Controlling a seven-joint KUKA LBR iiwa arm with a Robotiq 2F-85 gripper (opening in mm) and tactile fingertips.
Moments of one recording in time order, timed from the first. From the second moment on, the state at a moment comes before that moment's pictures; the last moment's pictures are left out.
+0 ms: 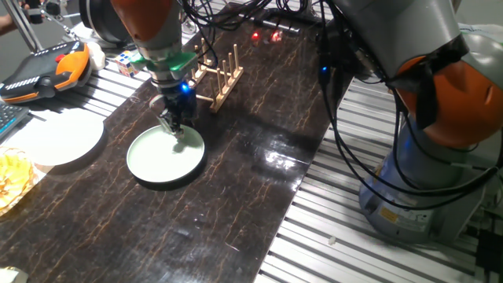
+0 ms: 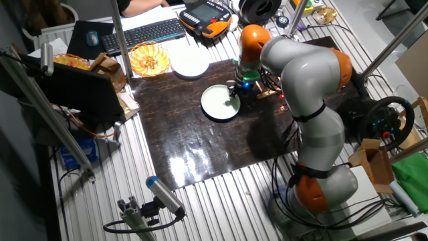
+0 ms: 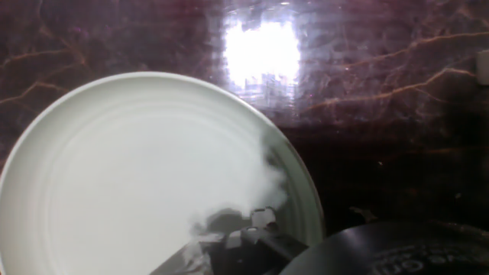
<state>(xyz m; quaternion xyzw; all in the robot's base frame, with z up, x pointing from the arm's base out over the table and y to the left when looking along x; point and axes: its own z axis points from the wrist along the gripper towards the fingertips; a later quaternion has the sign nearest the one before) 0.589 0.042 0.034 0.01 -1.00 -0.05 0.05</state>
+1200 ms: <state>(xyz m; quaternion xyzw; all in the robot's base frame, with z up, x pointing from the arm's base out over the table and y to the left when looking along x) 0.575 0.024 0.105 0.02 -1.00 -0.02 0.06</state>
